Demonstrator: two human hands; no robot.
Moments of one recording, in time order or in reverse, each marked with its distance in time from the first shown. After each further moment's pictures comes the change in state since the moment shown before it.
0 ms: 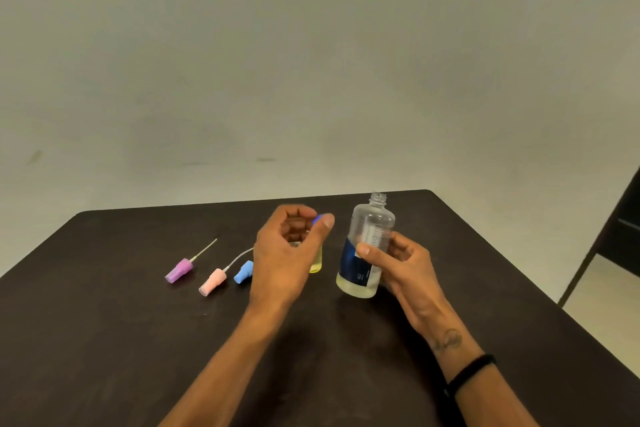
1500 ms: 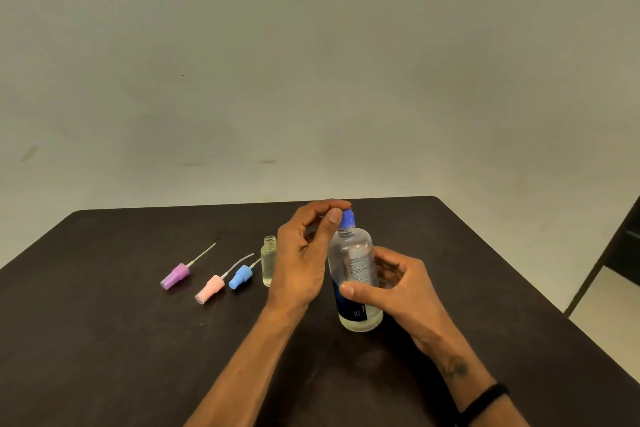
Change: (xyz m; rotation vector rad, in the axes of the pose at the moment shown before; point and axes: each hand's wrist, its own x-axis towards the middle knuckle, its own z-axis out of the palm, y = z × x) left_hand 0.016 -0.007 0.026 -0.152 -0.083 0.124; right_hand -0.009 -0.005 0.005 -0.311 -0.186 -0.097
